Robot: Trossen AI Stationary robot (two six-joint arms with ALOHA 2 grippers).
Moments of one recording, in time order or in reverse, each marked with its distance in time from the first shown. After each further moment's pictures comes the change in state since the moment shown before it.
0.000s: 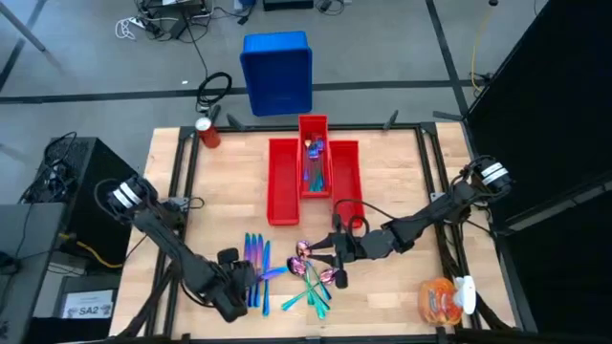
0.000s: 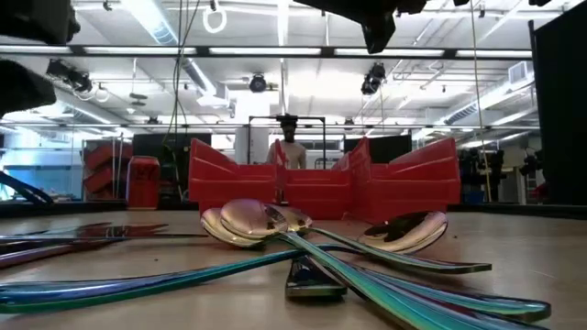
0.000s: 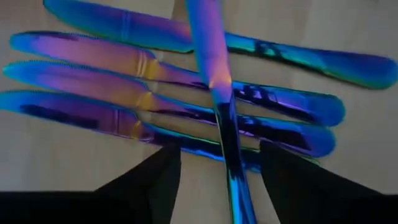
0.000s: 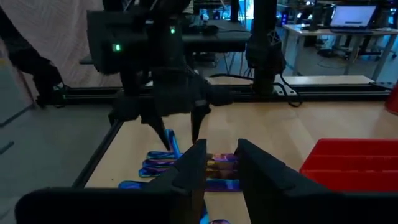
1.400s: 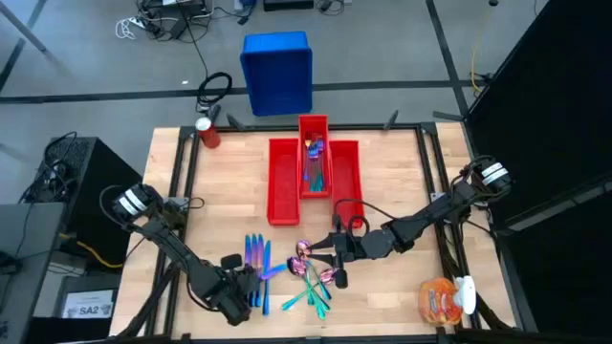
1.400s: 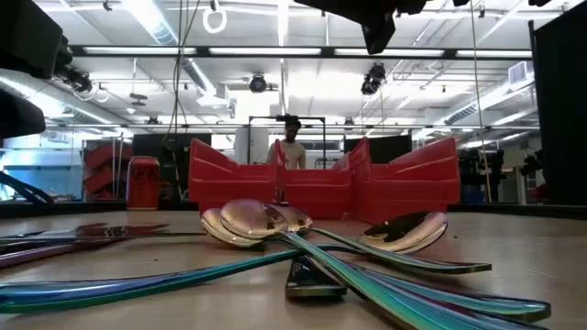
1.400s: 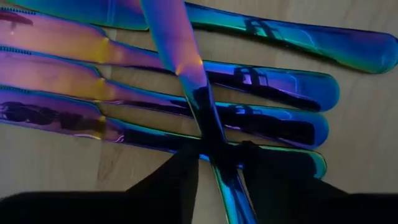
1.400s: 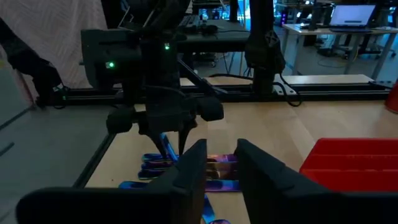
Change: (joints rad) left arm 0.009 0.075 0.001 0.065 0.083 0.025; right arm -0.001 0.000 0.000 0.000 0.000 0.007
